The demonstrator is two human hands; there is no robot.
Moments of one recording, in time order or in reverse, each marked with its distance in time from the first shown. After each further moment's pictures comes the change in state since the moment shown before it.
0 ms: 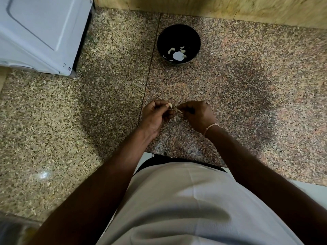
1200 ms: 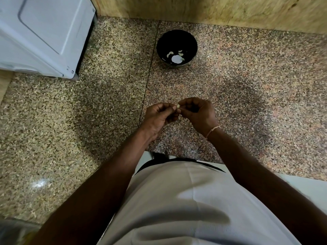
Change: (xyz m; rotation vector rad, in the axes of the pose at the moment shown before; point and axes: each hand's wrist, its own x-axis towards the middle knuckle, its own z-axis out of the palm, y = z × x) left_hand -0.021 0.002 0.000 0.086 -0.225 0.051; right_hand -0.022 -0.013 -0.001 0.469 0.087 0.039
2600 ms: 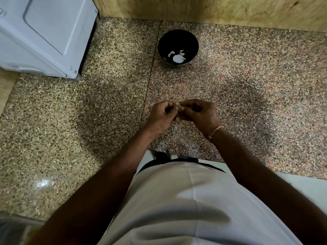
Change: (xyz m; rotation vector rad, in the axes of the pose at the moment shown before) left_hand -0.001 0.002 0.001 0.561 0.011 0.192; right_hand -0.009 -0.005 0.000 0.284 -0.019 0.193
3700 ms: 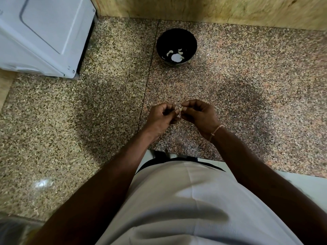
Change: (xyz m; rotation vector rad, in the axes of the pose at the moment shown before) left_hand -0.004 -0.007 0.006 -0.171 0.003 -0.113; right_hand 0.004 0.012 -0.005 0.147 -0.019 0.106
